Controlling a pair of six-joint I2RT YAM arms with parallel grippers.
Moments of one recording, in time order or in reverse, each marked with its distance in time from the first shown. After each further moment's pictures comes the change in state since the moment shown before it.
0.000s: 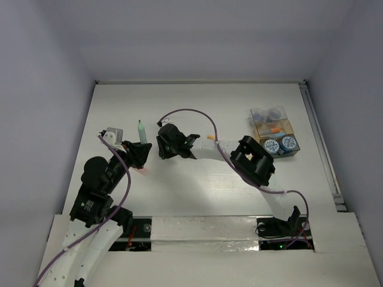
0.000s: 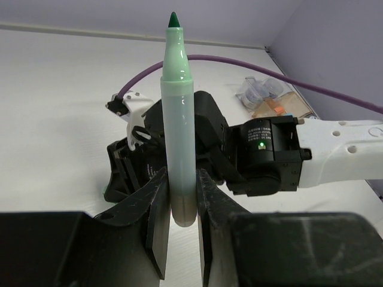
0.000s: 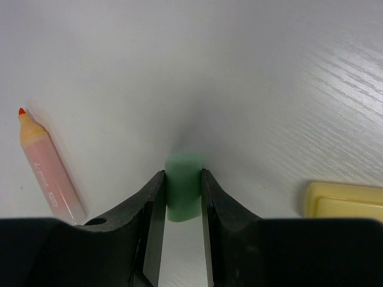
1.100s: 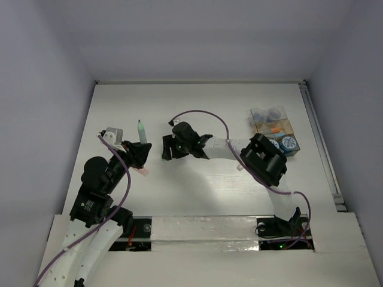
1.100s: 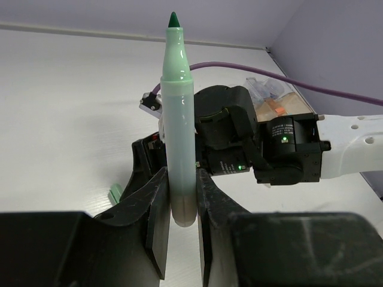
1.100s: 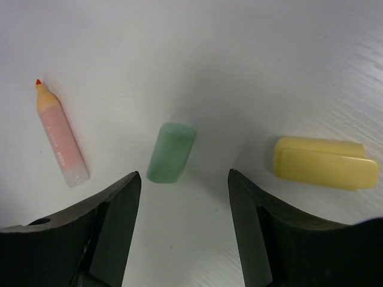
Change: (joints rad) left arm 0.000 0.000 0.000 0.000 -0.004 0.000; right arm -0.062 -0.134 -0.232 0.148 -0.171 0.051
